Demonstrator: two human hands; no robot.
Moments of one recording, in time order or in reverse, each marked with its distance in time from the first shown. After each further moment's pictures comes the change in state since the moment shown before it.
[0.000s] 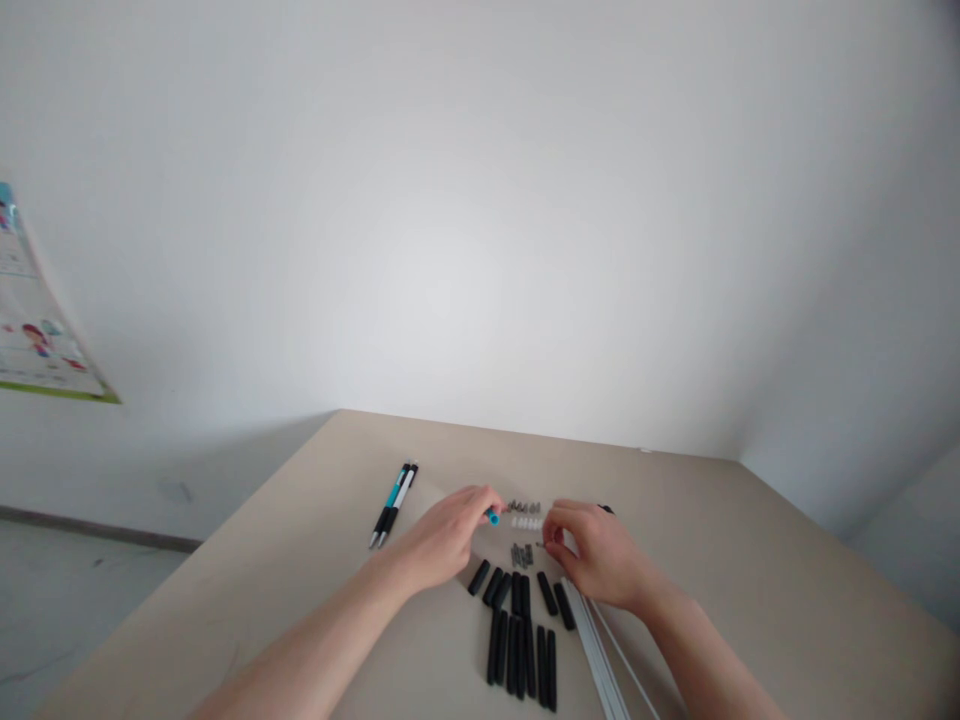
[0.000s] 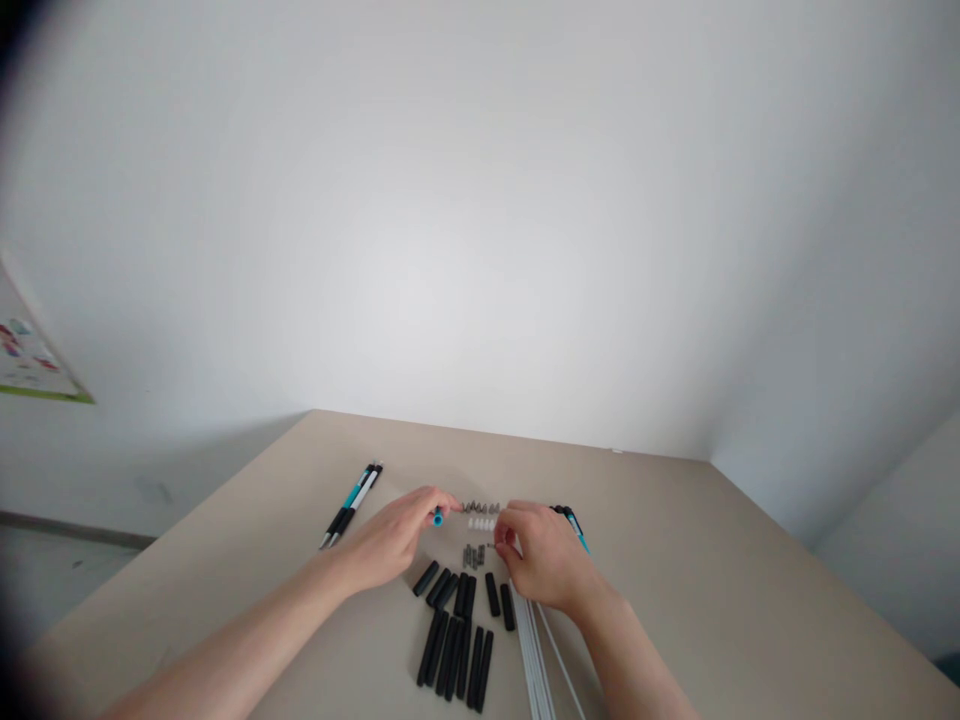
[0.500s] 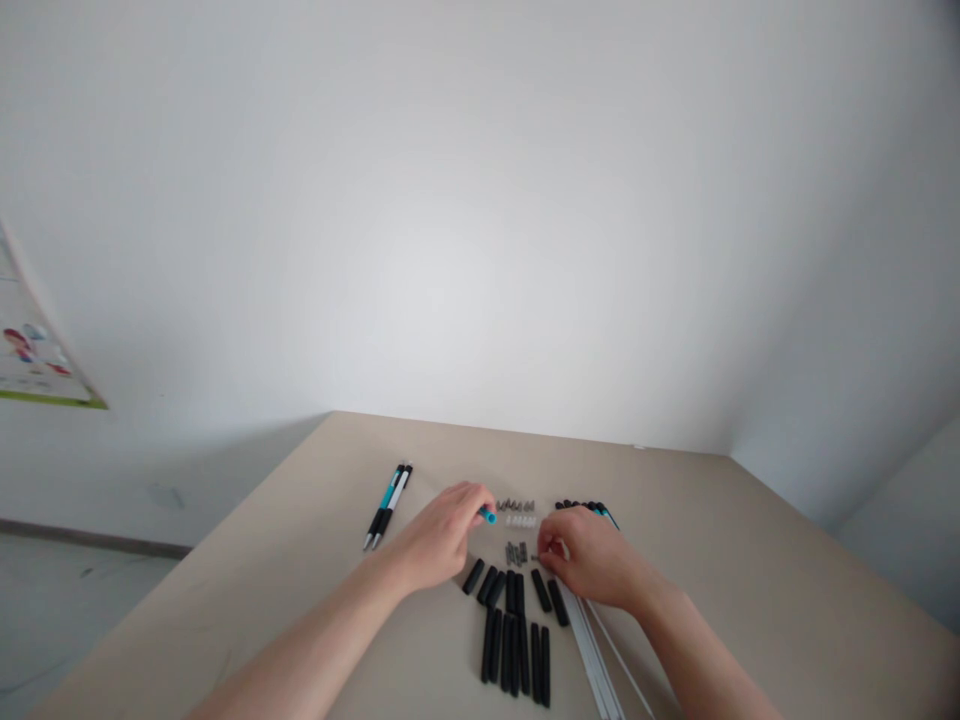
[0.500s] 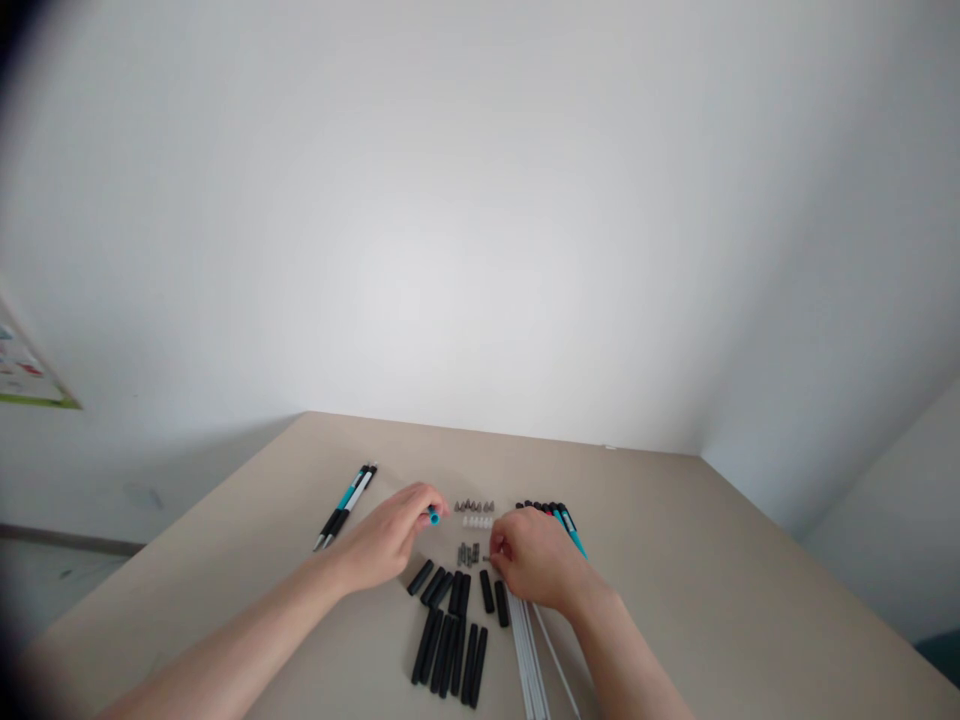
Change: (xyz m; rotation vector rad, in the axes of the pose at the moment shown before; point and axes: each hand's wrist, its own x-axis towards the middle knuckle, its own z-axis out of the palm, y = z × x) left_hand 0.001 0.002 -0.002 0.117 0.049 0.034; right_hand -0.001 -0.003 0.000 -0.040 -0.090 0.059
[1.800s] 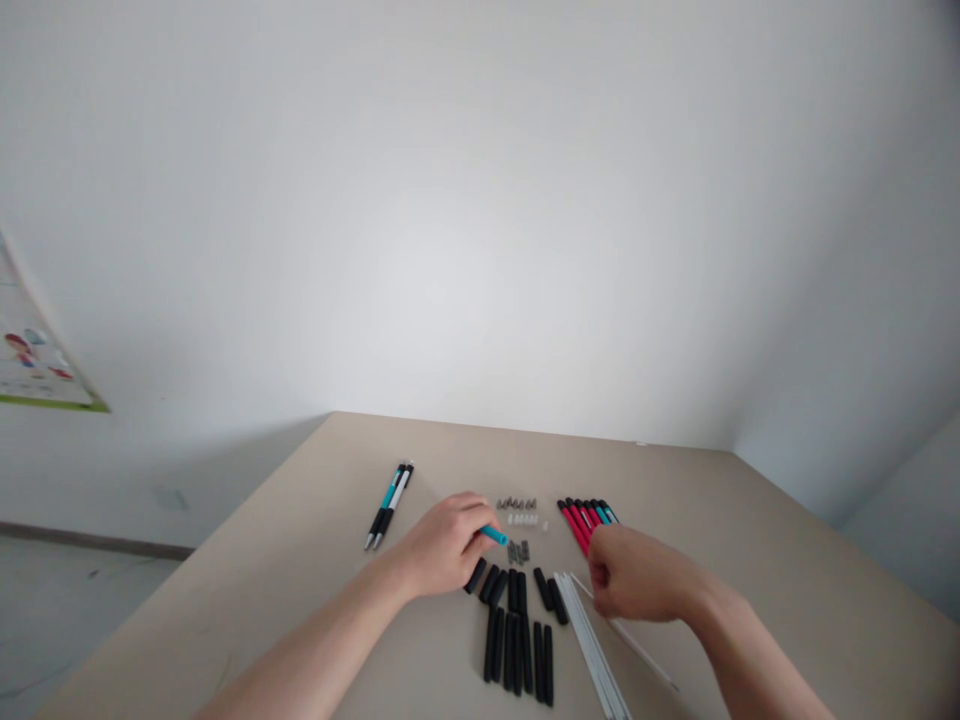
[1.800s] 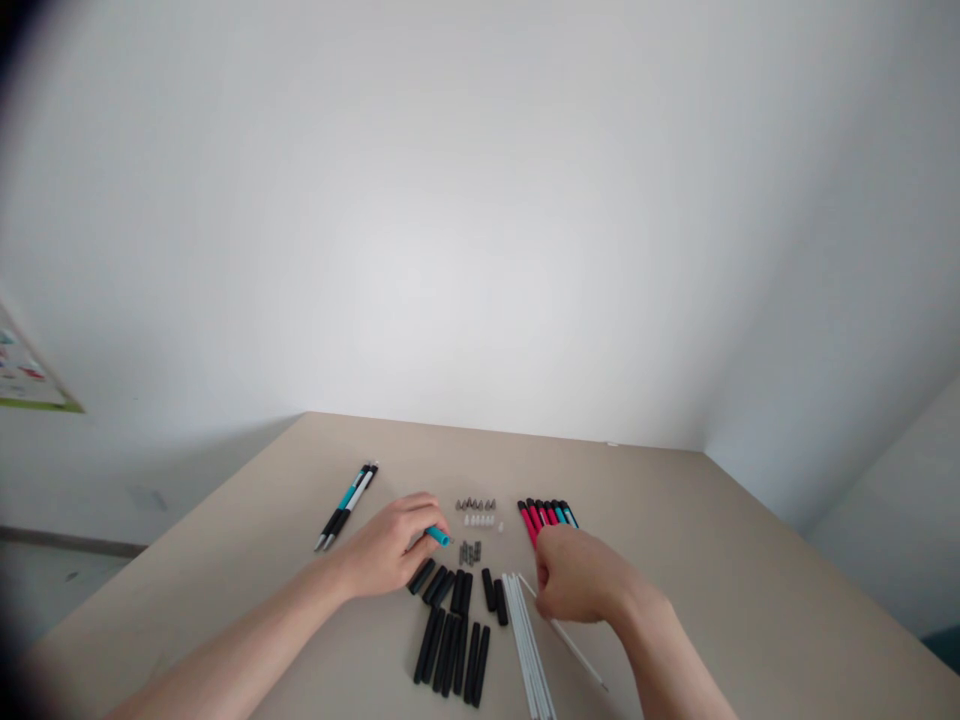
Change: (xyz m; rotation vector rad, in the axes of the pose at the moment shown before) left_hand 0.001 0.005 0.002 0.011 -0.059 0.005; right_hand -0.021 0.017 -0.013 0.013 -0.281 0.232
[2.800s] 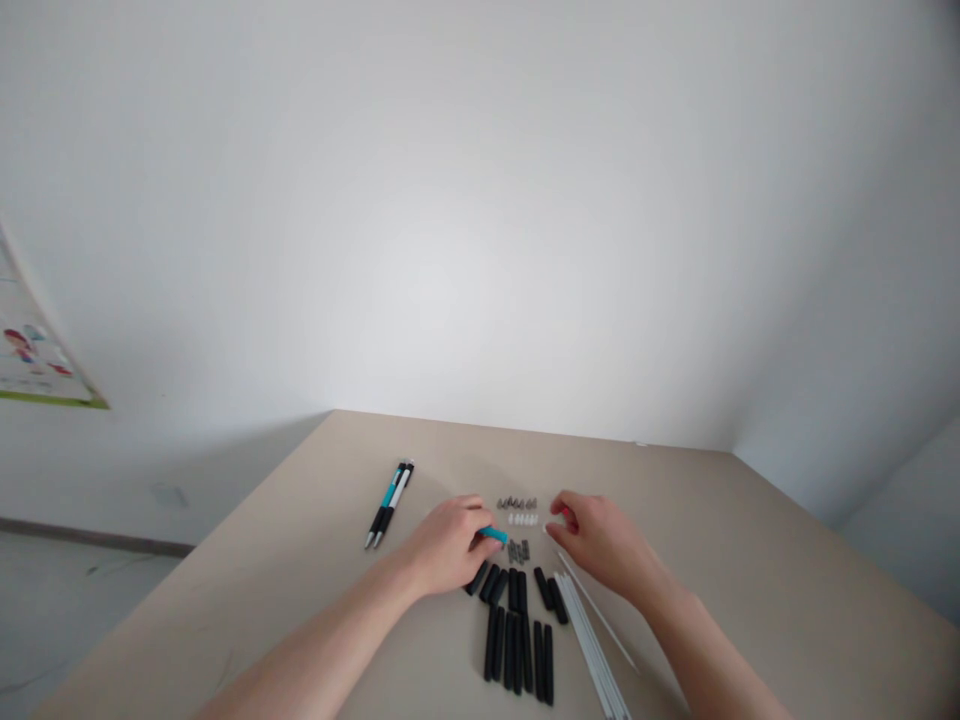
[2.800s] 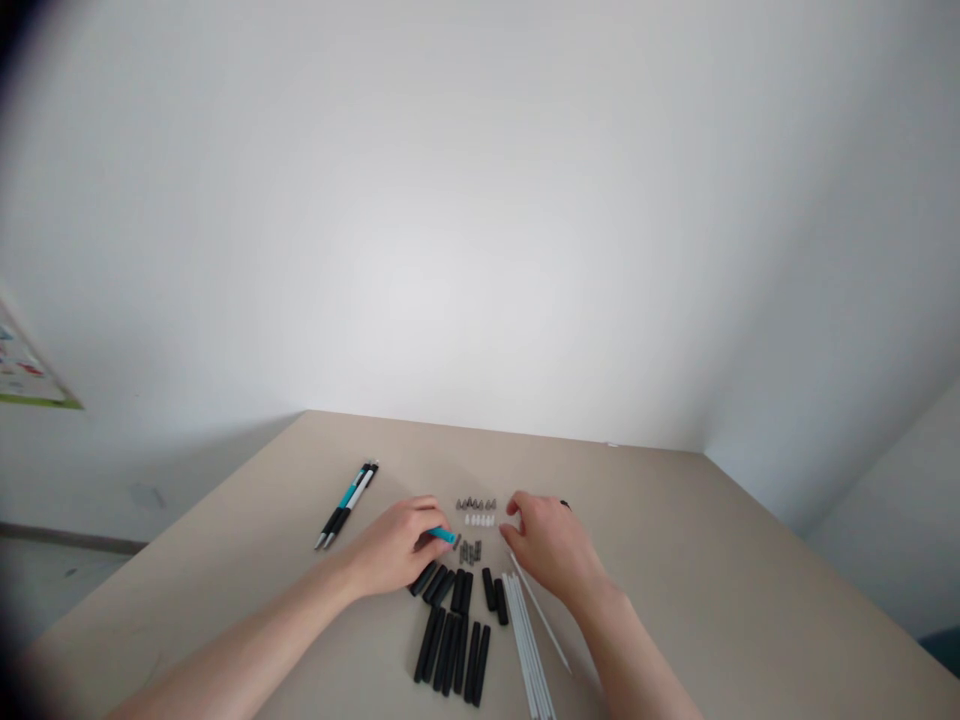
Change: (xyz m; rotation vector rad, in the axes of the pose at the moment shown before) left_hand 0.002 -0.003 0.011 0.069 -0.050 -0.170; right_hand 0.024 -0.017 0.007 0.037 0.400 0.042
